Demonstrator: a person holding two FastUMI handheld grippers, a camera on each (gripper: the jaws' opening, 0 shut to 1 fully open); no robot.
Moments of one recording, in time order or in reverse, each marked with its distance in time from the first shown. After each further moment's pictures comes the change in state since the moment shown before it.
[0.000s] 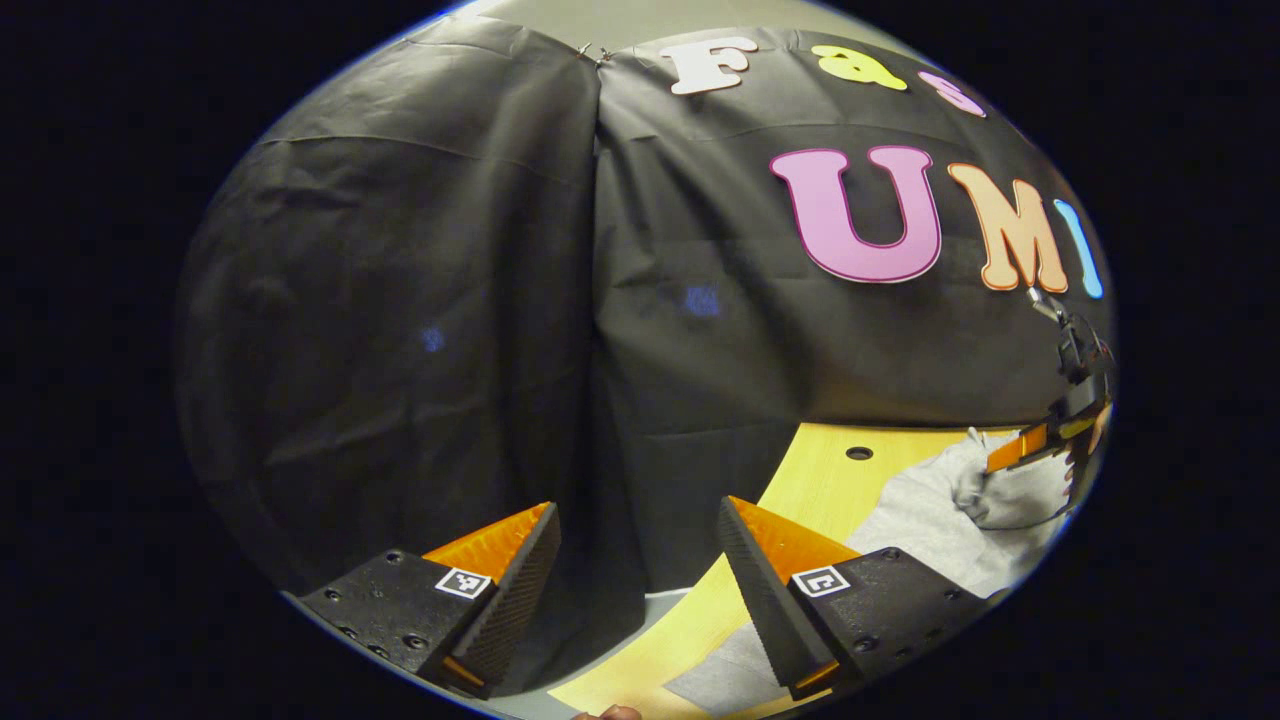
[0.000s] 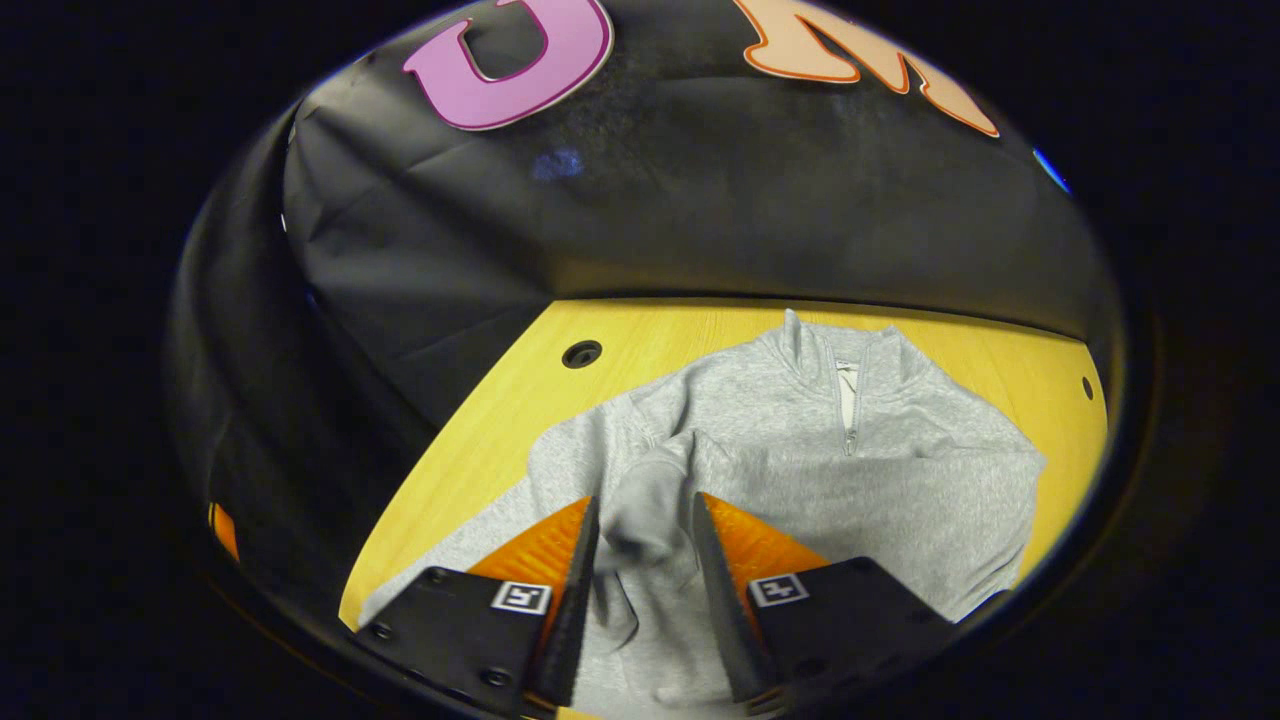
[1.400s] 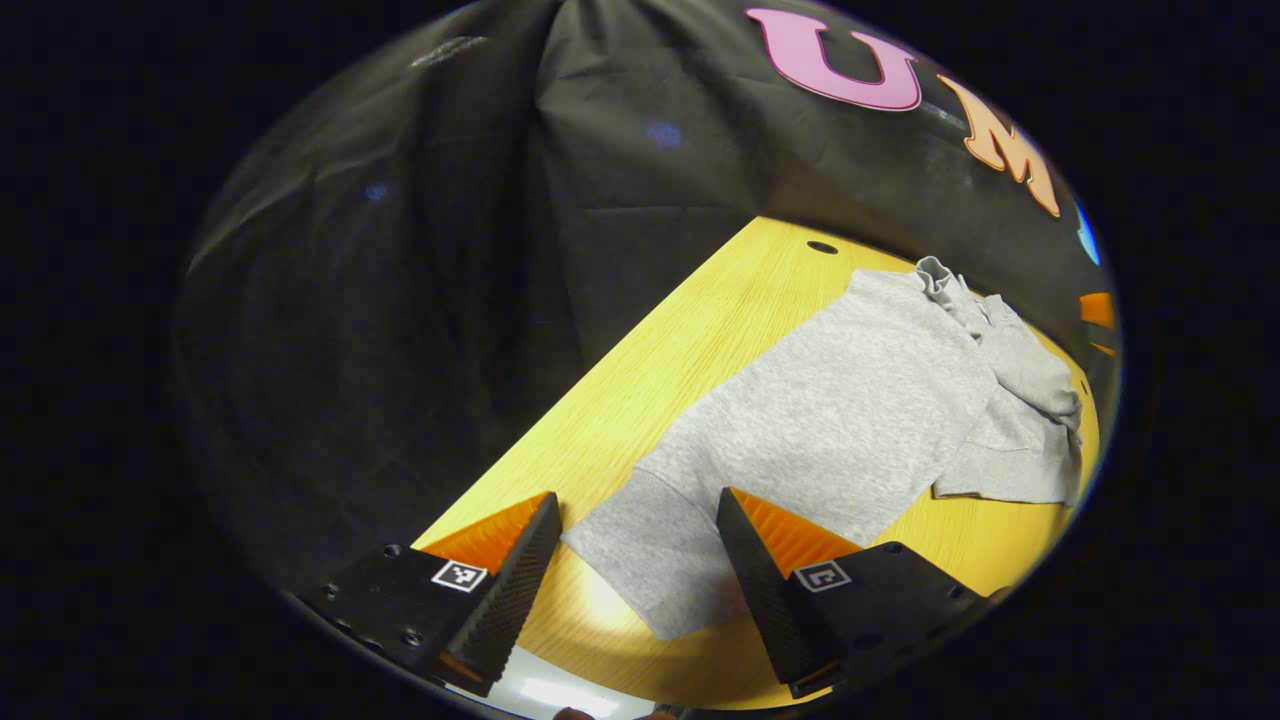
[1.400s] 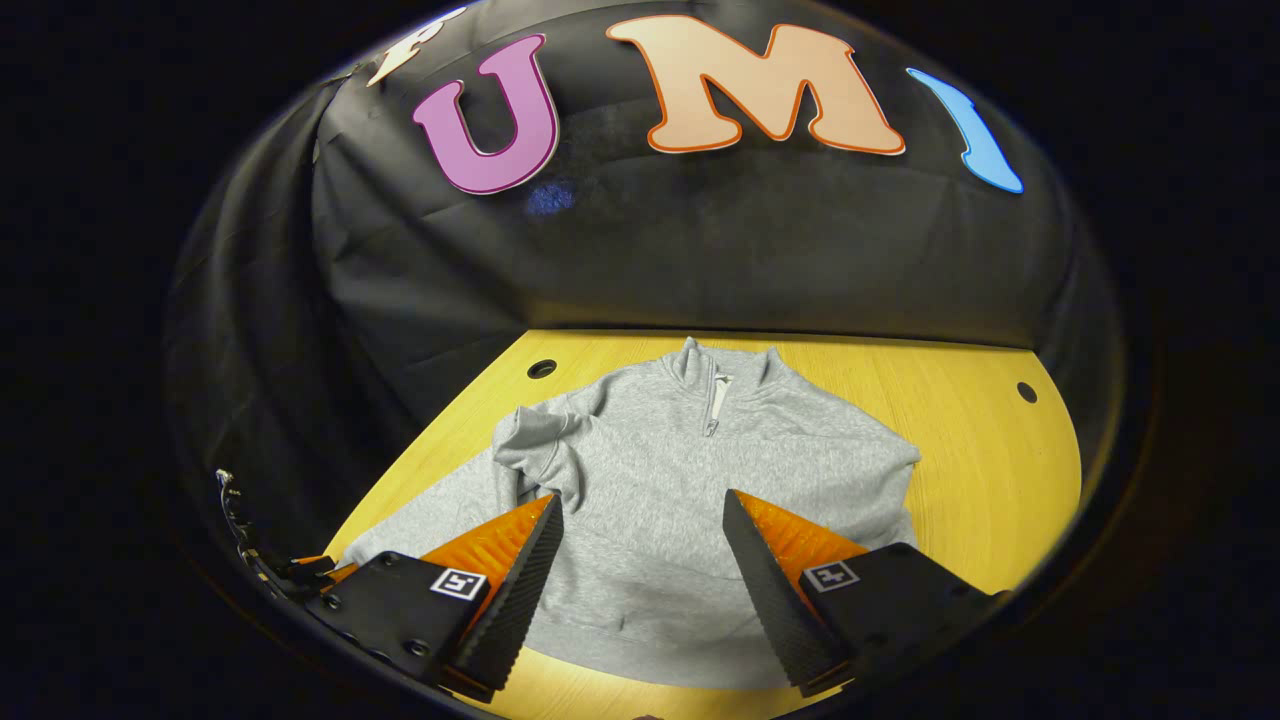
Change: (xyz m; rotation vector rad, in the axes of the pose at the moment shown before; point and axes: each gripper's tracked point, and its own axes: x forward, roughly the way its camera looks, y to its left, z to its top) left arm -0.038 -0.063 -0.200 -0.084 0.550 -0.145; right arm -0.134 -0.101 -0.012 -0.037 -0.123 -0.059
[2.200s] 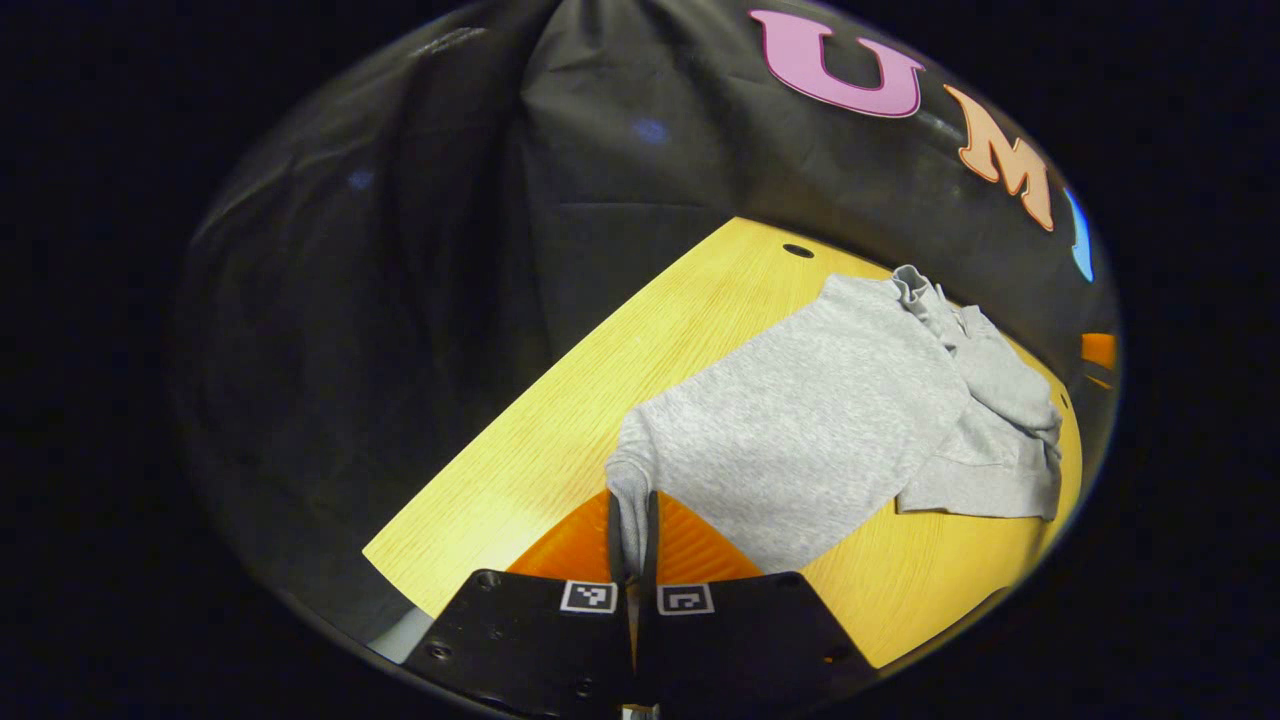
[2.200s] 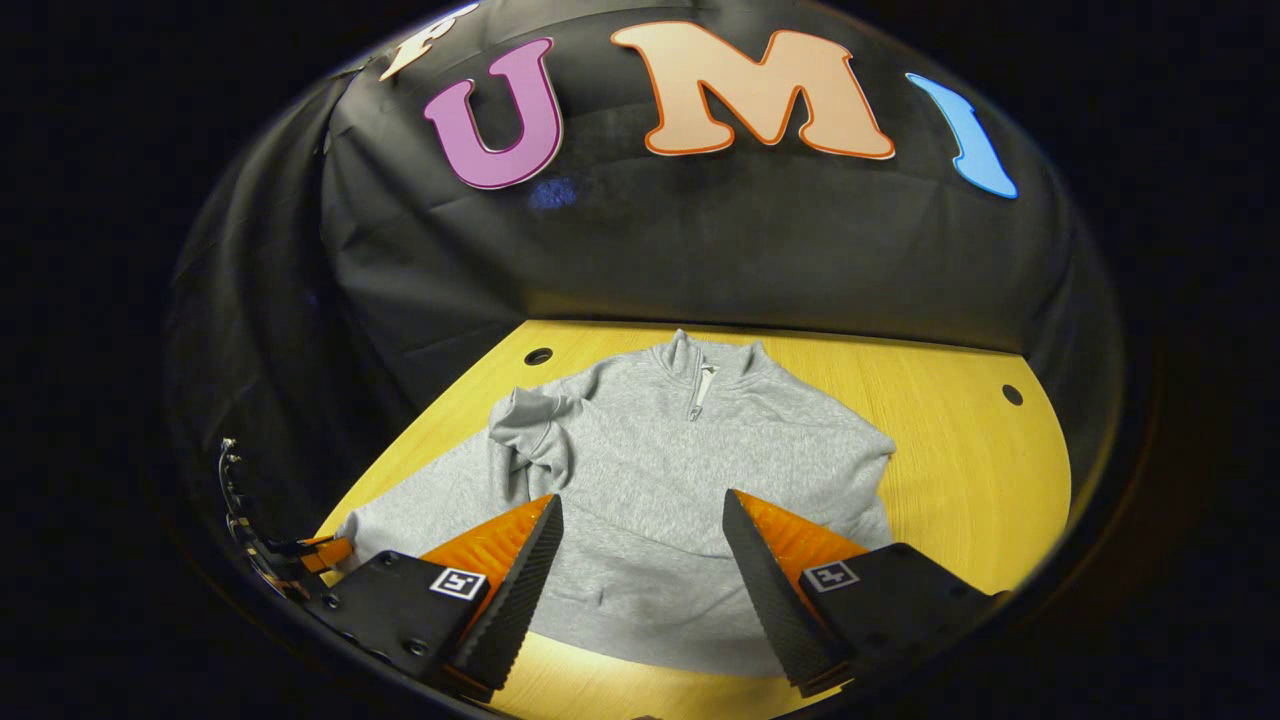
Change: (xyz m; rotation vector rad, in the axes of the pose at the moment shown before) left arm 0.003 -0.024 0.004 -0.012 0.026 -0.067; right arm -0.027 -0.014 -0.012 -0.025 0.001 -0.012
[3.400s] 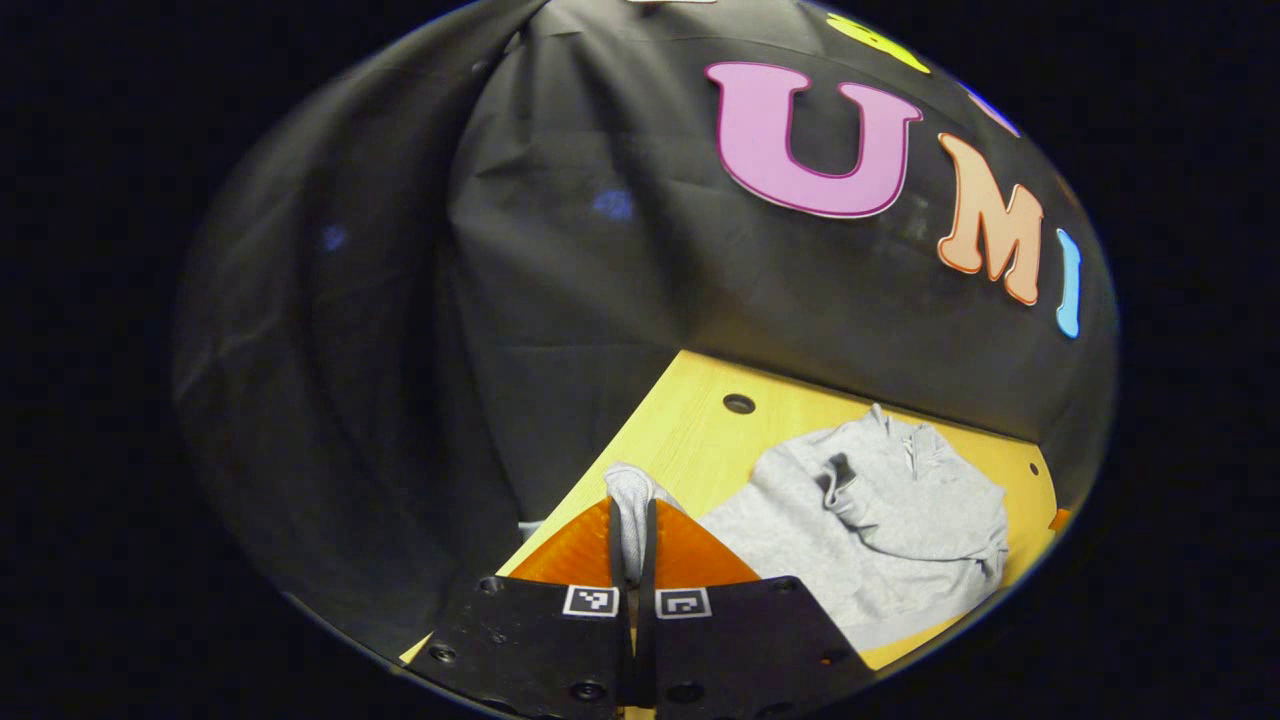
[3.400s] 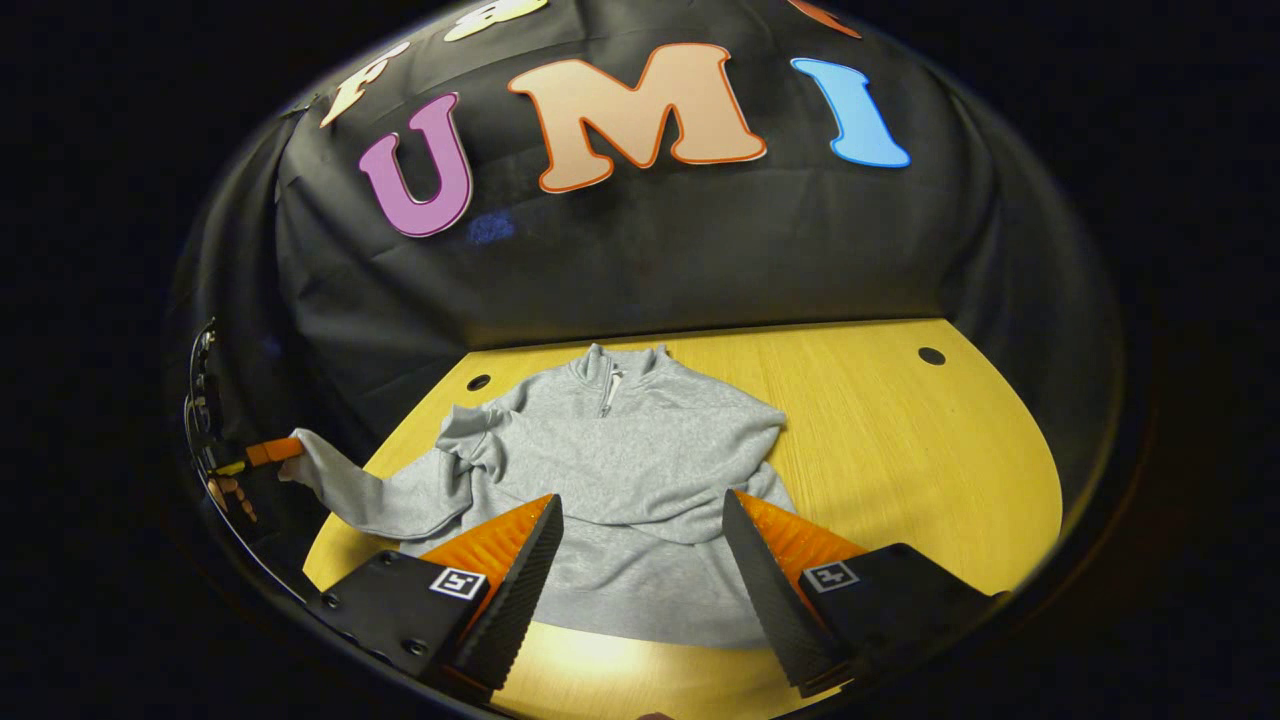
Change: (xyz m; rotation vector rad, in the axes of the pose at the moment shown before) left arm -0.005 -0.090 0.215 0.056 -0.255 -0.113; right arm -0.070 -0.095 -0.022 0.137 -0.058 -0.140
